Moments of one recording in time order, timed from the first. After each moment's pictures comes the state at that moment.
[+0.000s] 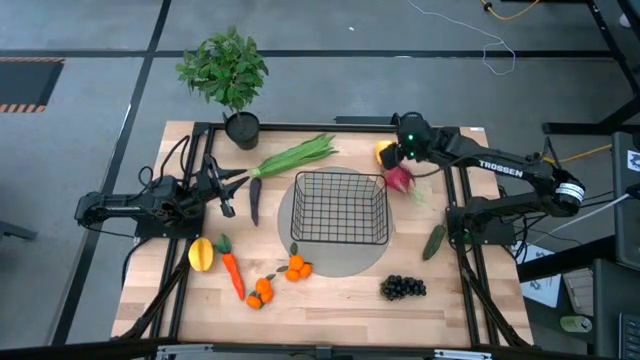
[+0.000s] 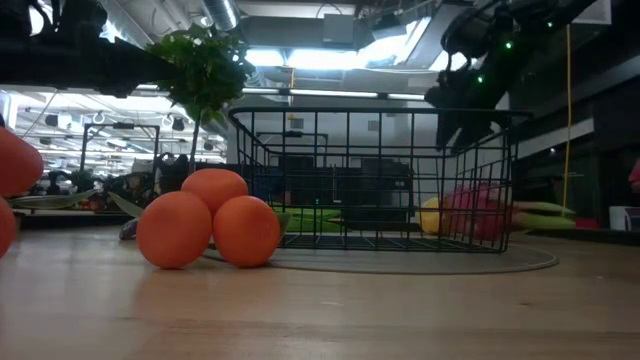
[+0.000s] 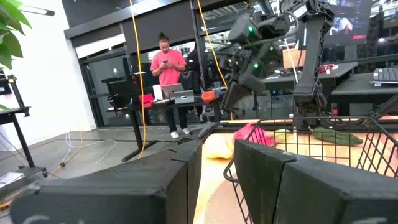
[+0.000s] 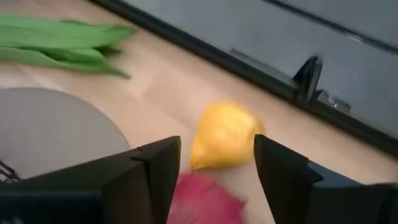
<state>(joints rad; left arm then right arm) 0.05 0.01 0.01 0.28 -0.40 0.24 -0.57 1.19 0.85 -0.51 0.28 0.34</state>
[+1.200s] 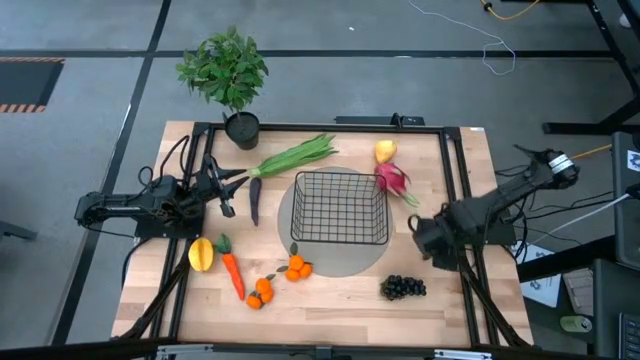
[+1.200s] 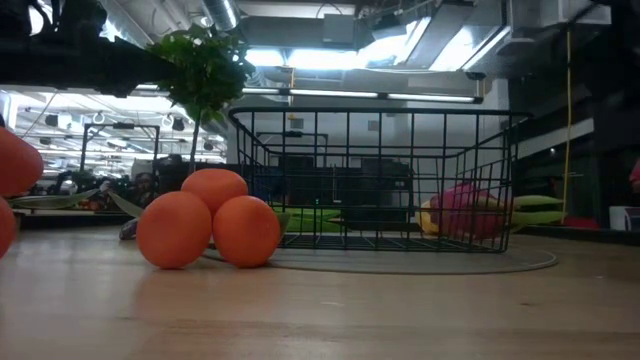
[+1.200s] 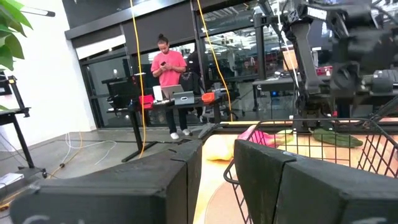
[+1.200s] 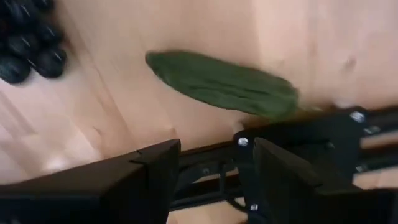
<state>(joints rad) 0.05 0.01 0.01 0.28 -0.40 0.24 0.50 1.19 0.80 -1.32 -0.11 0.73</state>
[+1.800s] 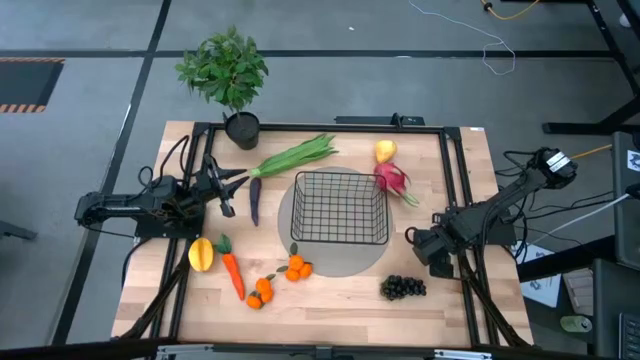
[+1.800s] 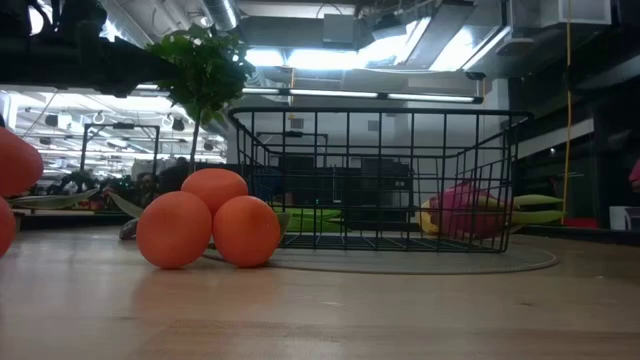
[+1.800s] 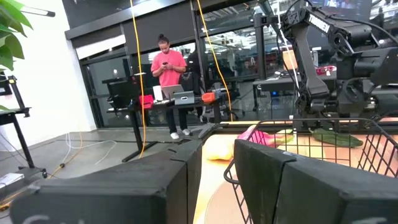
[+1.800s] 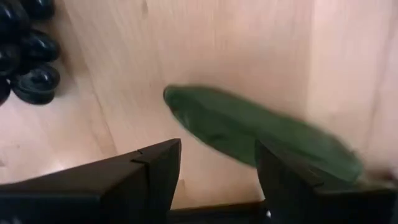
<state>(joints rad) 0.05 0.01 0.01 0.28 -0.40 0.24 0.57 1.19 0.63 -1.01 -0.05 0.70</state>
